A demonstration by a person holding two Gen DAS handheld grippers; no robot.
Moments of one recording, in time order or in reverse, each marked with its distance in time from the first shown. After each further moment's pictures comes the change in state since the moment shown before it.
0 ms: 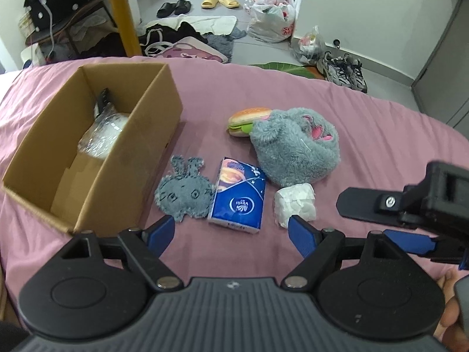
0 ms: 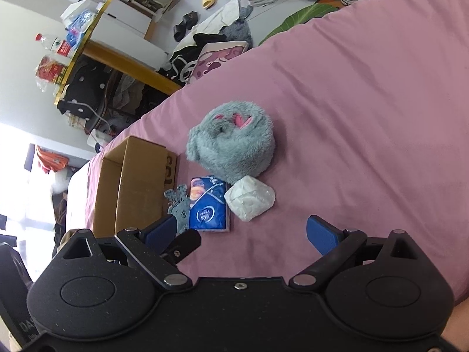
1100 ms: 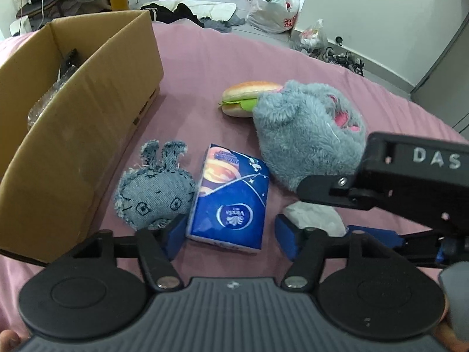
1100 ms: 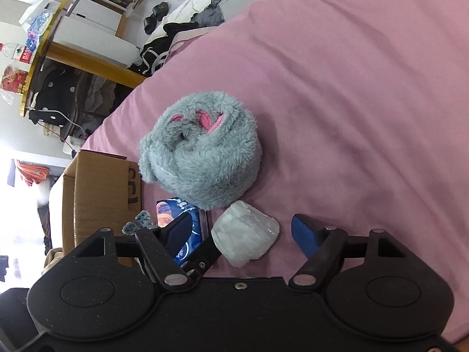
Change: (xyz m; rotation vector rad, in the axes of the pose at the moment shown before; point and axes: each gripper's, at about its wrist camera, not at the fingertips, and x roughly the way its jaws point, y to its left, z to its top) left arm 0.068 0.006 -0.004 -0.090 0.031 -0.078; right arm 0.068 -0.008 0.019 0.078 0.055 -0.071
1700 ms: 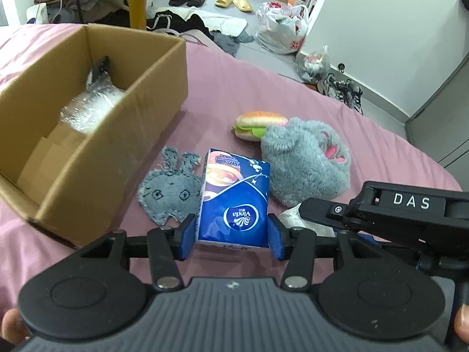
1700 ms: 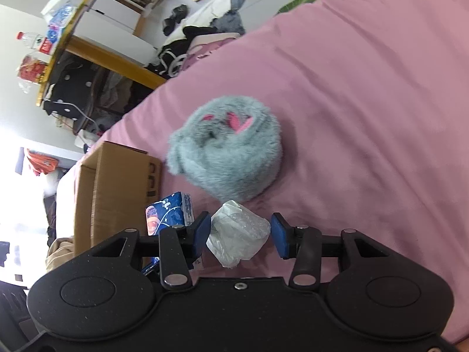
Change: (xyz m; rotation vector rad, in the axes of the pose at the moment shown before) left arm -0.044 0.018 0.000 -0.101 -0.056 -0.036; right arm -0.021 0.012 -0.009 -0.069 -0.034 0.046
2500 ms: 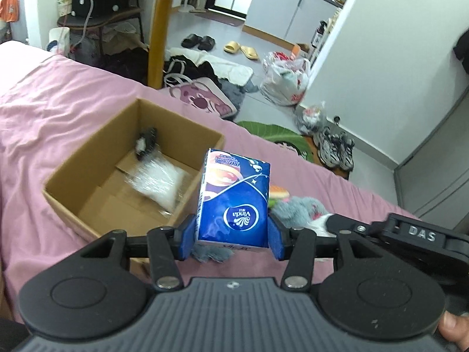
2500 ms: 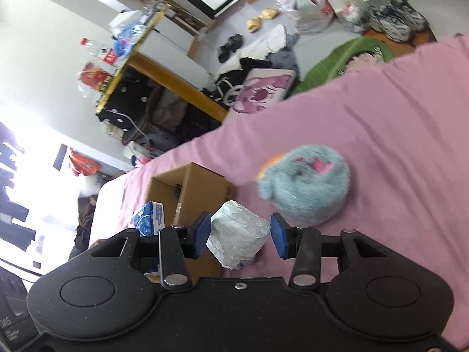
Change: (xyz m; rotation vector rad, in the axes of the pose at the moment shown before) left arm -0.100 0.042 0.033 -0.070 -0.169 -0.027; right arm -0.054 0.047 0.005 -0.124 -0.132 0.159
